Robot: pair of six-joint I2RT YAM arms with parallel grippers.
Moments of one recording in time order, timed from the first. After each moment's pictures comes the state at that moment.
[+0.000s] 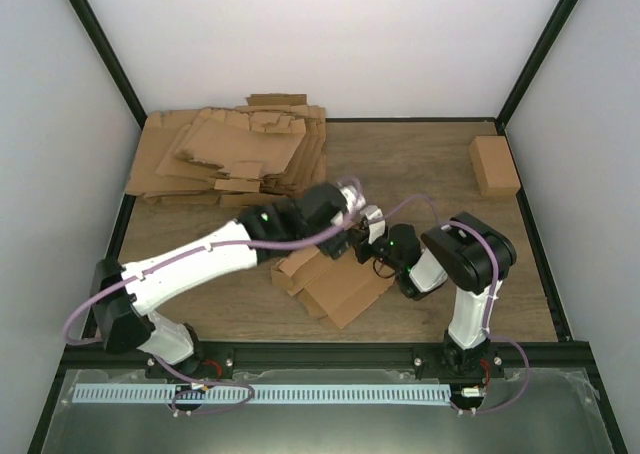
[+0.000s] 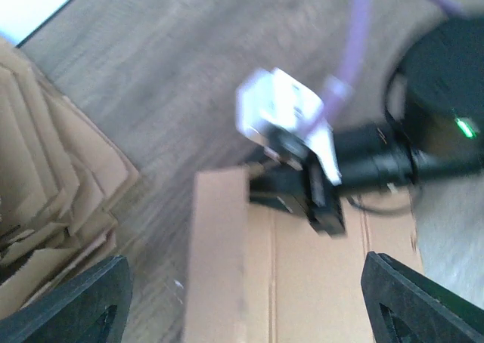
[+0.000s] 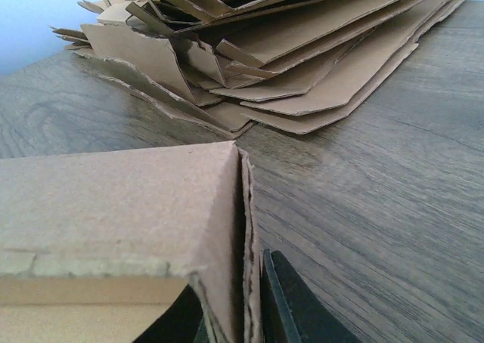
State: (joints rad) left arm -1.11 1.51 1.38 -0.72 -0.31 -0.04; right arm 0.53 1.87 0.36 1.26 -0.29 0.12
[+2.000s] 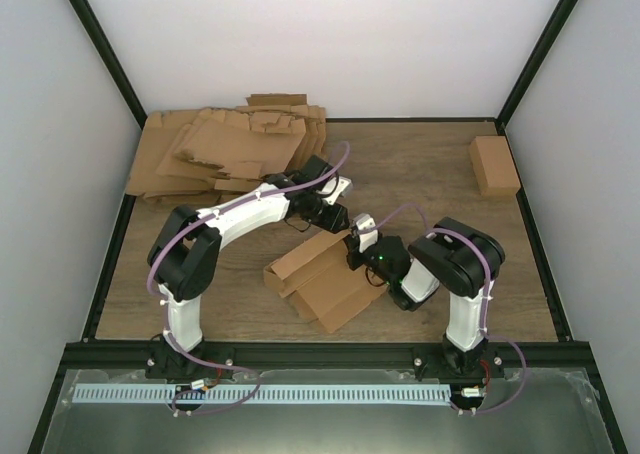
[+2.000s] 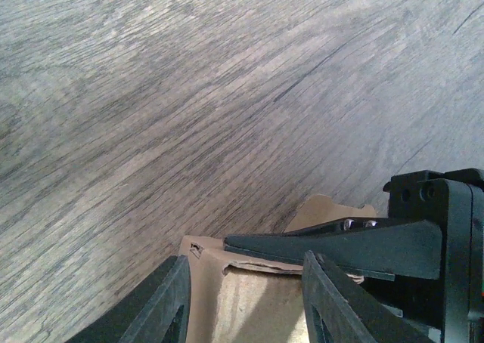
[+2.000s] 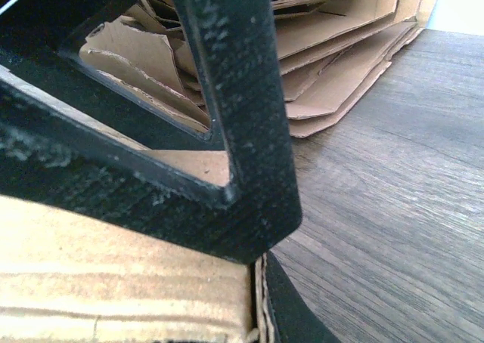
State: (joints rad) left arm -0.71 1.92 1.44 -0.56 0.31 -0.21; right arm 0.68 1.89 0.33 1.34 -0.02 0.07
